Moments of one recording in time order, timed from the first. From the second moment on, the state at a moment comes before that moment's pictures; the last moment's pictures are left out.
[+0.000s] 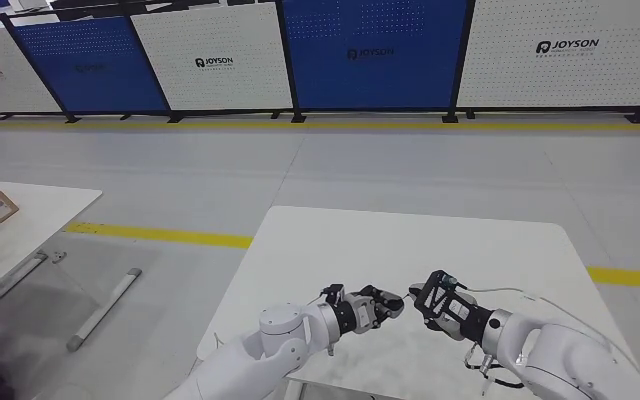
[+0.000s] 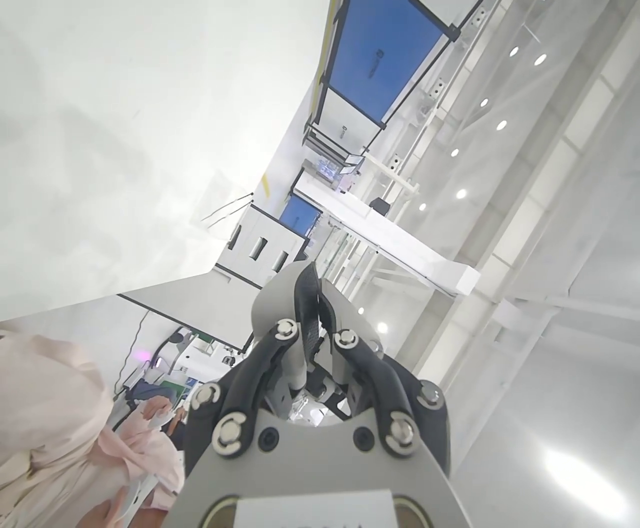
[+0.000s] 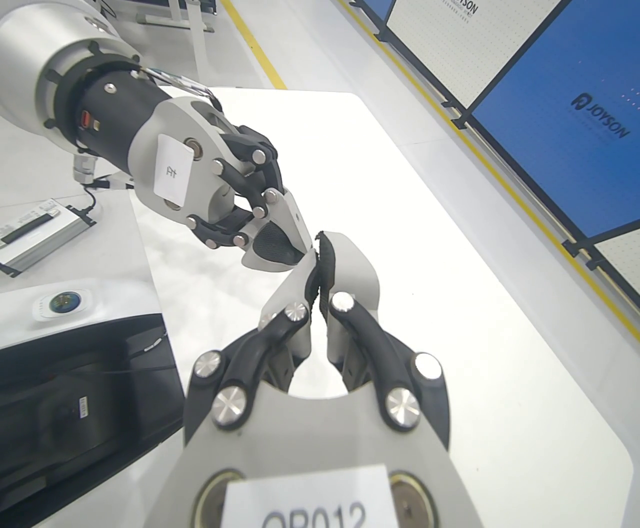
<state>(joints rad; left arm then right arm) 1.29 -1.03 -0.89 -1.83 -1.15 0.34 -0.07 -1.14 -0.80 0.93 -2.05 -0.91 -0.34 0.61</state>
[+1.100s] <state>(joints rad) 1.35 -1.04 -0.83 -1.81 -0.66 0.14 0.07 -1.28 -0.78 1.16 -1.90 -0.27 -0.31 0.73</state>
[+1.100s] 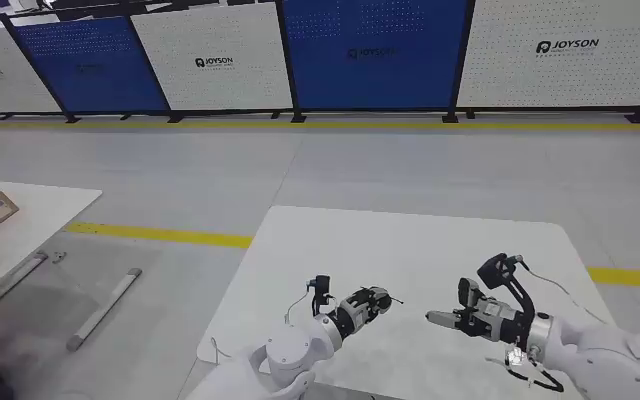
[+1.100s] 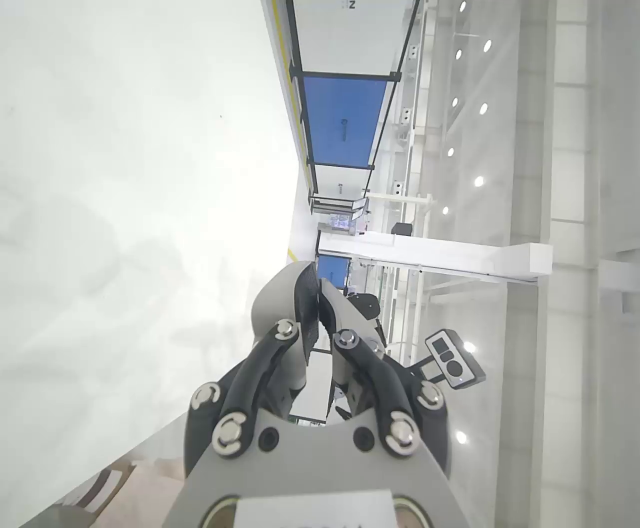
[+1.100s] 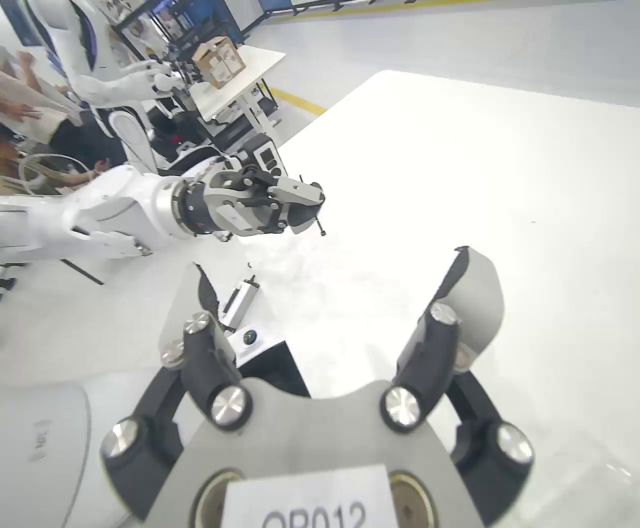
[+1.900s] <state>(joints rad) 1.43 -1.06 -0.81 -1.87 -0.39 0.01 0.14 -1.00 -0.87 0.93 -1.51 0.35 -0.34 1.05</state>
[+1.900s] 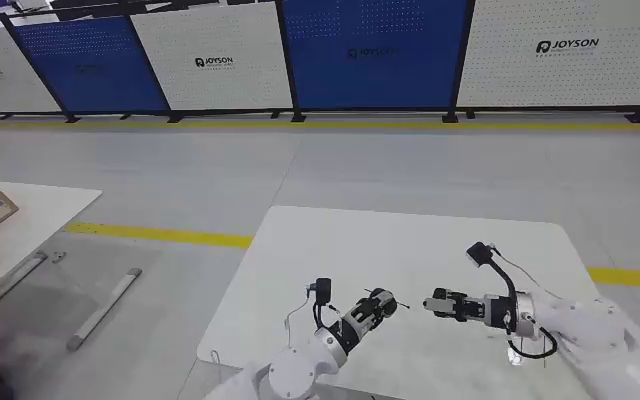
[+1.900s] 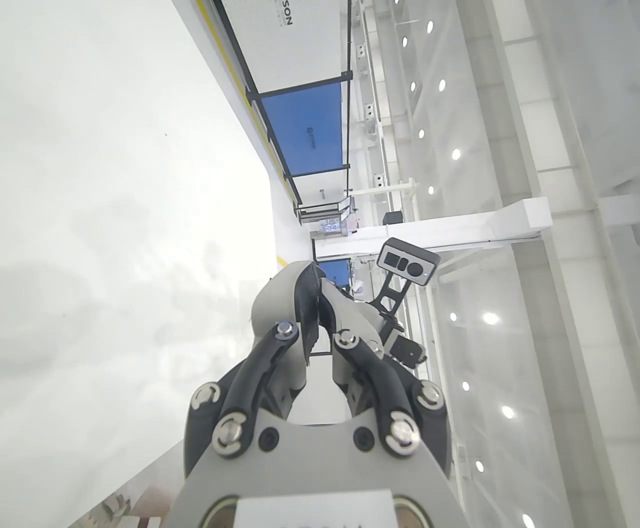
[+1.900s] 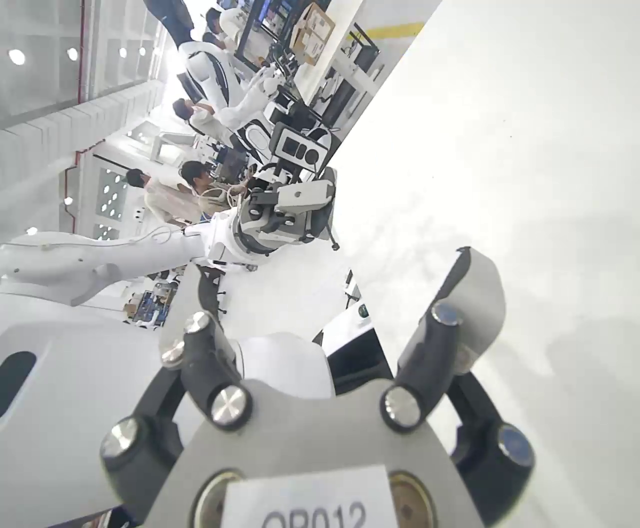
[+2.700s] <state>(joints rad) 1.39 -1.09 -0.77 -1.86 -0.36 0.03 0.17 -0.96 -0.92 0.89 -1.37 0.46 -0.34 1.14</state>
